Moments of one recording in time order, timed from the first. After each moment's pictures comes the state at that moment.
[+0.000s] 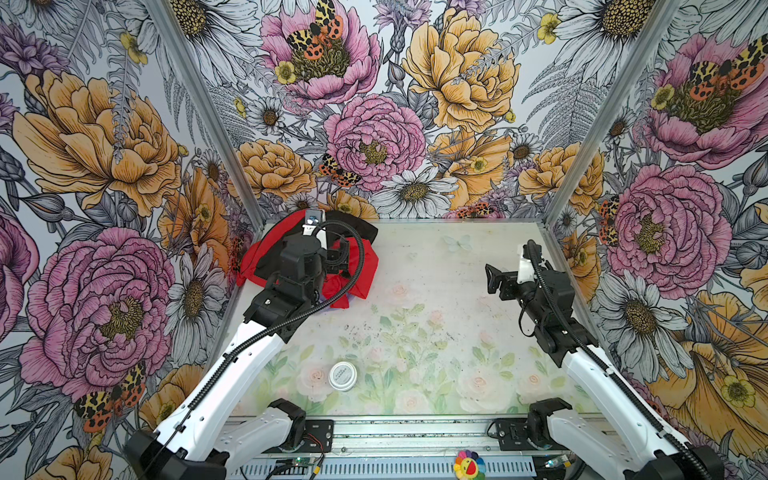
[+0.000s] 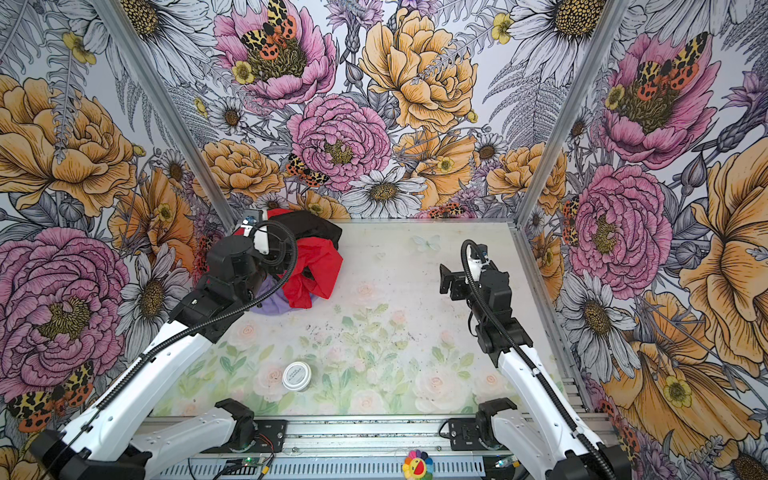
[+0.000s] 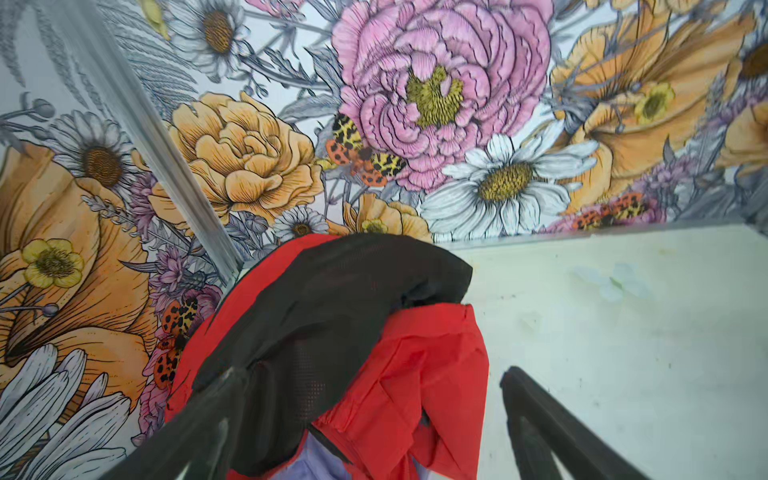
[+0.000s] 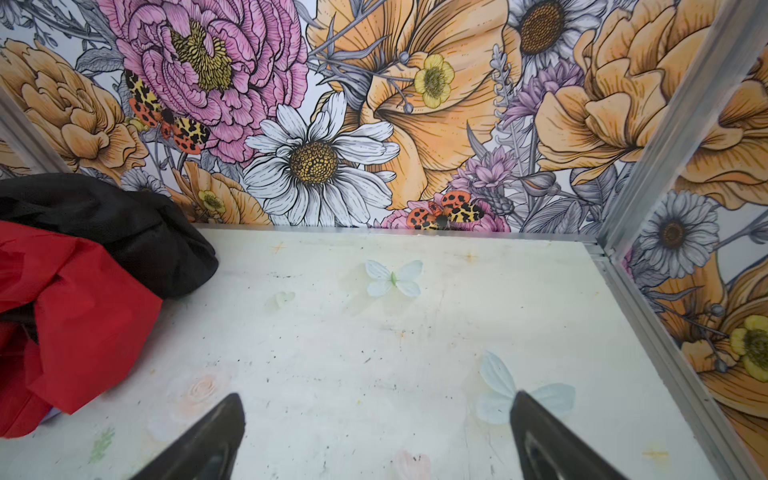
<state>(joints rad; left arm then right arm) -0.49 1.11 1.17 -0.40 -0.46 0.00 0.18 0.91 0.64 -0.02 -0.04 0.09</state>
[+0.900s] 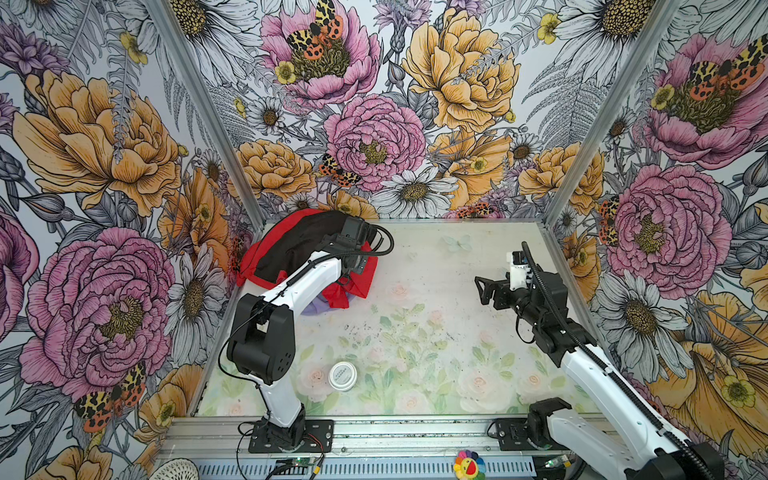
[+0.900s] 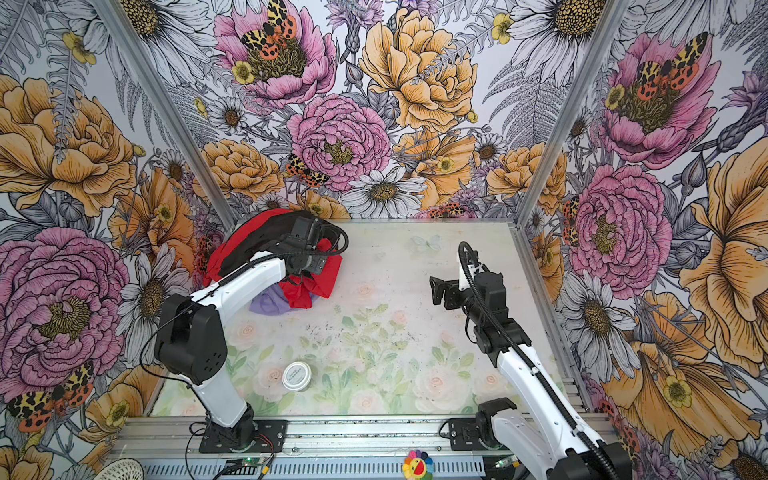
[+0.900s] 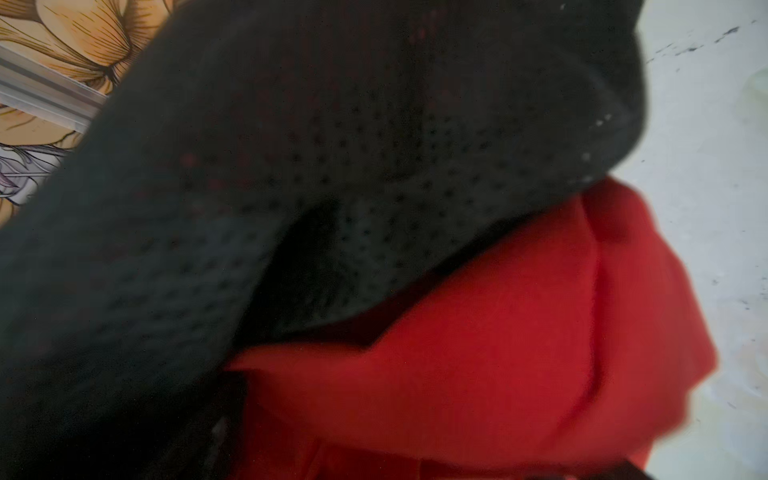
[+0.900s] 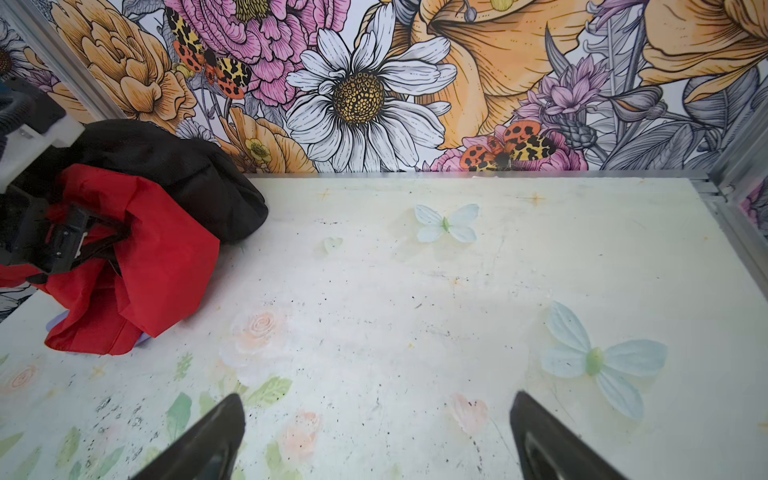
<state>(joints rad) -0.38 1.78 1.44 -0.58 -0.51 0.09 0.20 0.93 0.64 -0.12 -0.16 0.15</state>
